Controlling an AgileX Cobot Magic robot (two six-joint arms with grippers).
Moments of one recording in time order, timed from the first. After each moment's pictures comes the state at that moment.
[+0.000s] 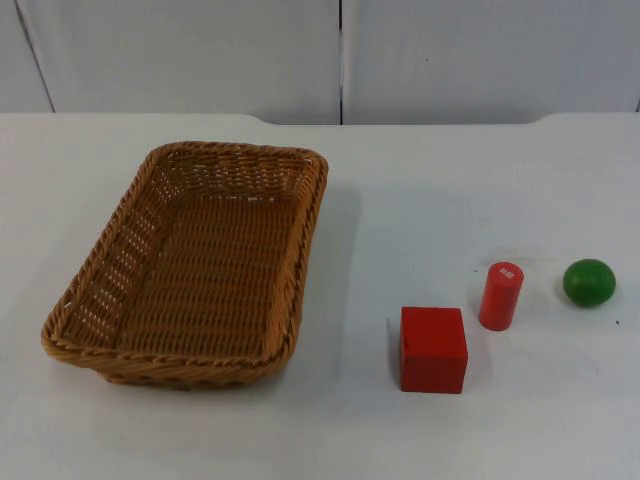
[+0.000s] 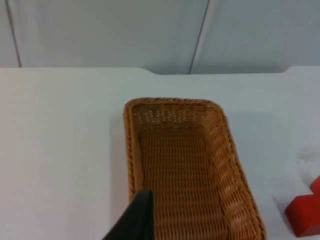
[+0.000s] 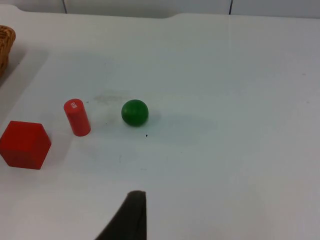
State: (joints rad) right arm 0.09 0.00 -0.51 -0.02 1.09 -0.03; left arm 0.00 0.47 -0.65 -0.44 0.77 0.26
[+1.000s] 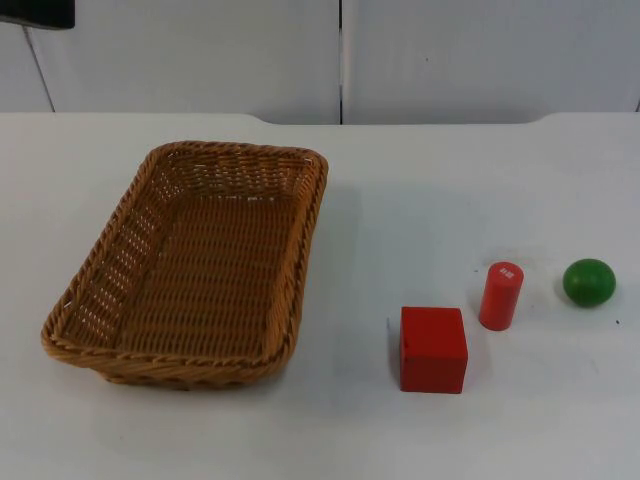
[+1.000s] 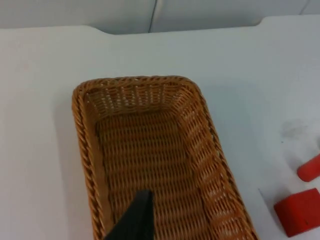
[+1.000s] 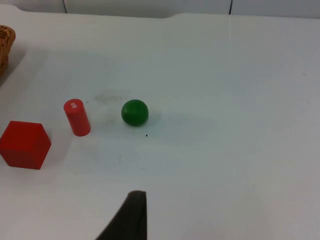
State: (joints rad) right arm 0.09 0.00 -0.51 -0.02 1.09 -0.03; left arm 0.00 1.06 -0.79 -0.81 0.64 0.70
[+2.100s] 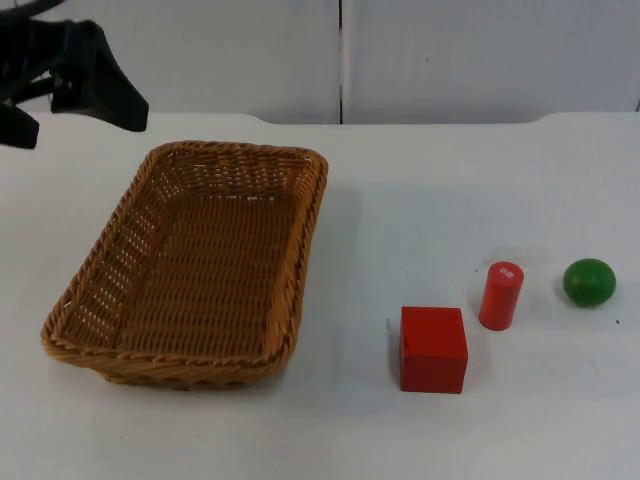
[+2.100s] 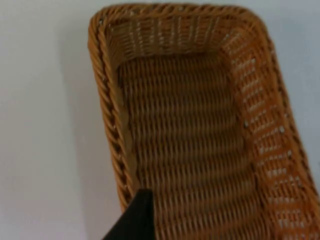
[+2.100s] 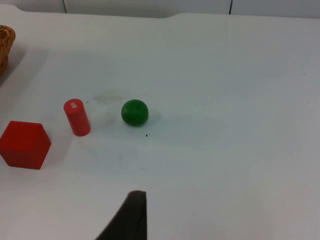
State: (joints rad) right arm 0.09 0.00 -0.51 -0.02 1.09 -0.03; left arm 0.00 1.55 -0.95 -0.81 0.60 0.76
